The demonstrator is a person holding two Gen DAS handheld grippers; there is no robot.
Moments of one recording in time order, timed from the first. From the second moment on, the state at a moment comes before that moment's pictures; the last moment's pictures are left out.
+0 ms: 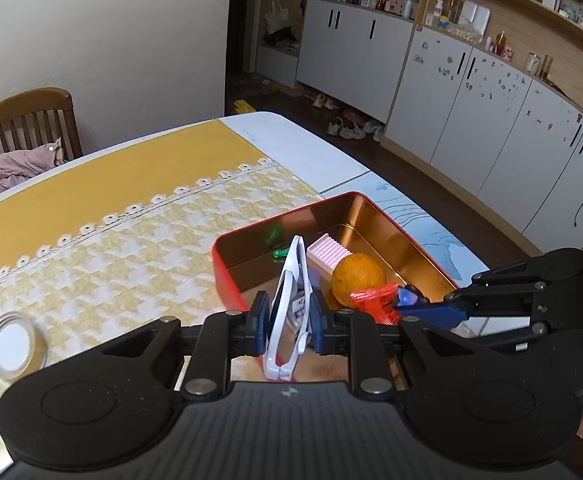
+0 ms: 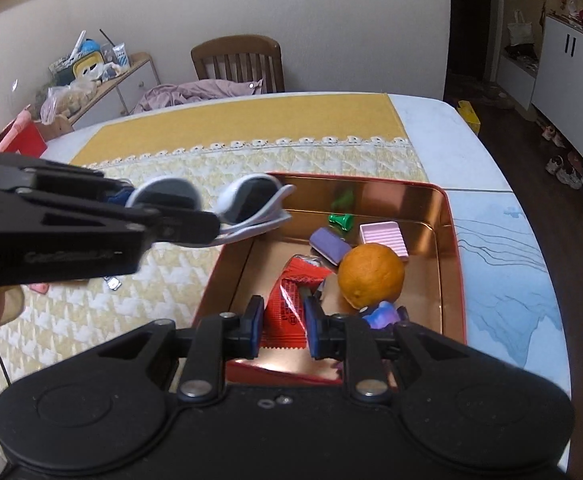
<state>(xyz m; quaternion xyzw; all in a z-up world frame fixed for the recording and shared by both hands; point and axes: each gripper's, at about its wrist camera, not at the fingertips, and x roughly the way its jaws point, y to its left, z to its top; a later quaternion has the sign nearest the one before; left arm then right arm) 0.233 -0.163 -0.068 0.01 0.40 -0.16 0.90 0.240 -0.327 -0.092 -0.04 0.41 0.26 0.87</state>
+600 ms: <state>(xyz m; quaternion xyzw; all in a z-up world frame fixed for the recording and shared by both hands) 0.294 -0.205 -0.108 0.05 0.43 -0.10 0.90 0.273 -0.320 -0.113 -0.08 0.45 0.30 0.83</state>
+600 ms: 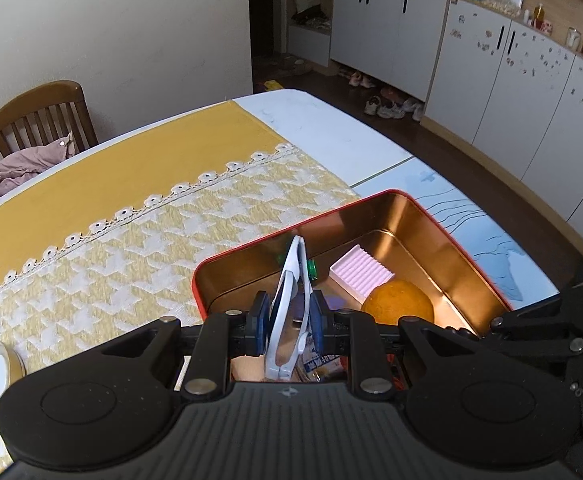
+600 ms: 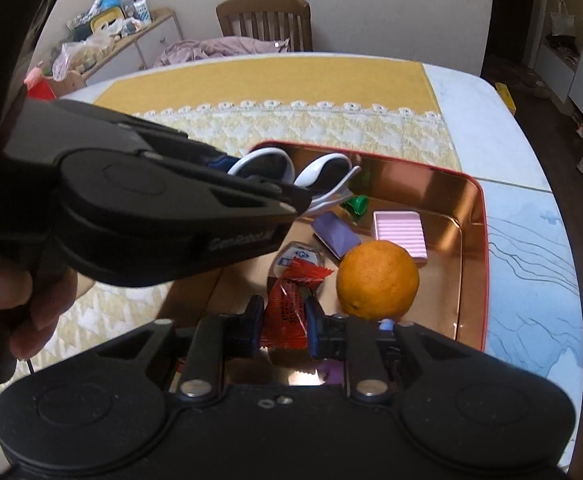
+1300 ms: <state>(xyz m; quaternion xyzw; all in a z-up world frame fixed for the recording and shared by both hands) 0.301 -0.210 -0.132 0.04 0.47 -0.10 0.88 0.268 -0.320 -0.123 -0.10 0.46 0.31 0.82</state>
